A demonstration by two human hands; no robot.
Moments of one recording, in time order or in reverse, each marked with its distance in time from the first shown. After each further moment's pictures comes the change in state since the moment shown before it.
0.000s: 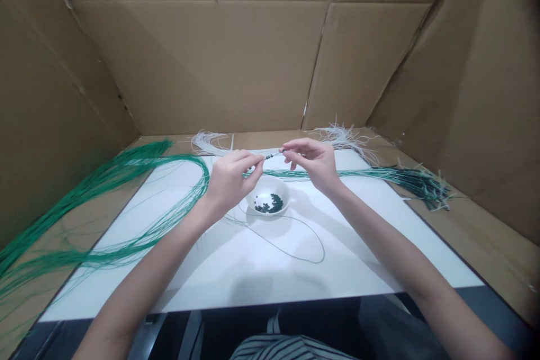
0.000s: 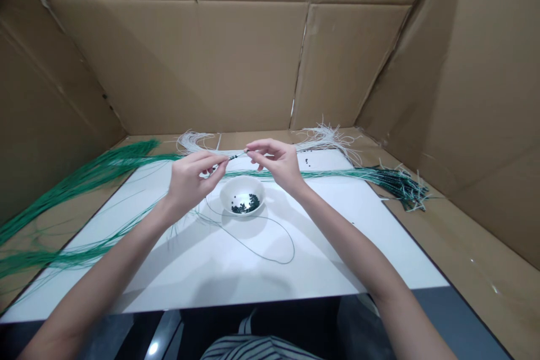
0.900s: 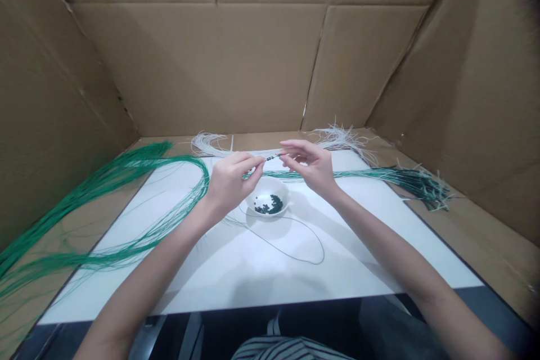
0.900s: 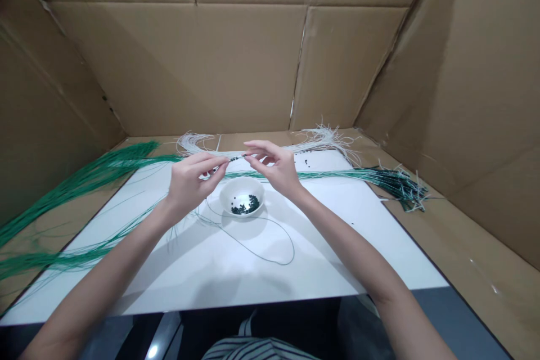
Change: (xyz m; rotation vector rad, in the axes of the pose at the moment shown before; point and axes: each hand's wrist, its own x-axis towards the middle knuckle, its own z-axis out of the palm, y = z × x) left_hand 0.001 0.002 -0.001 -0.005 -0.008 0.010; right_hand -0.006 -0.002 0.003 -0.236 0.011 -0.058
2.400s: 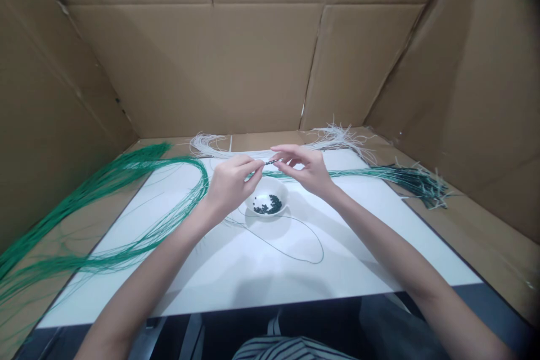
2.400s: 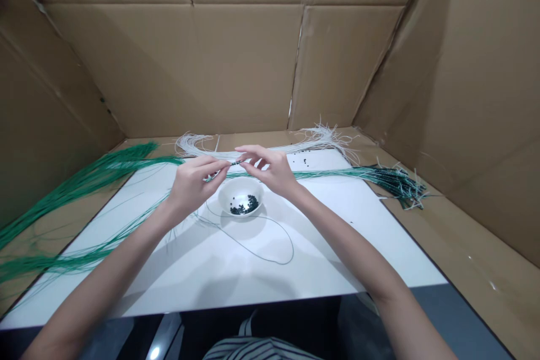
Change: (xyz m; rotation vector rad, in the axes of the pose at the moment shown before) left_hand -0.003 -0.003 0.006 0.025 -0.078 0.028; right_hand 0.001 -0.001 -0.003 -0.102 -0.164 -0.086
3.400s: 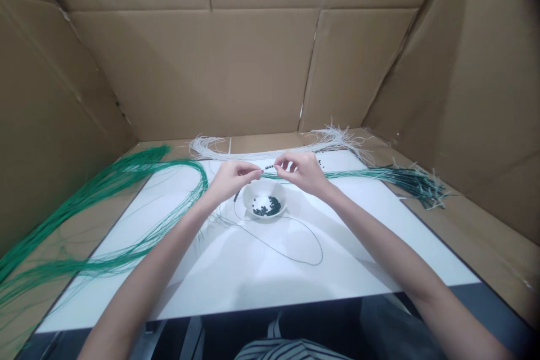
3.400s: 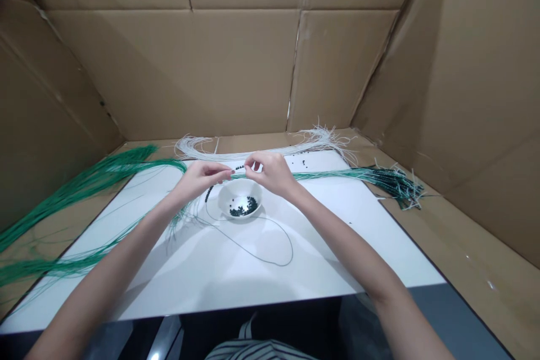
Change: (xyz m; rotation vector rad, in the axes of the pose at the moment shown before) left_hand 0.006 -0.016 0.002 -0.561 -0.467 -0.609; right_hand 0.002 0.013 -0.001 -0.354 -0.074 0.023
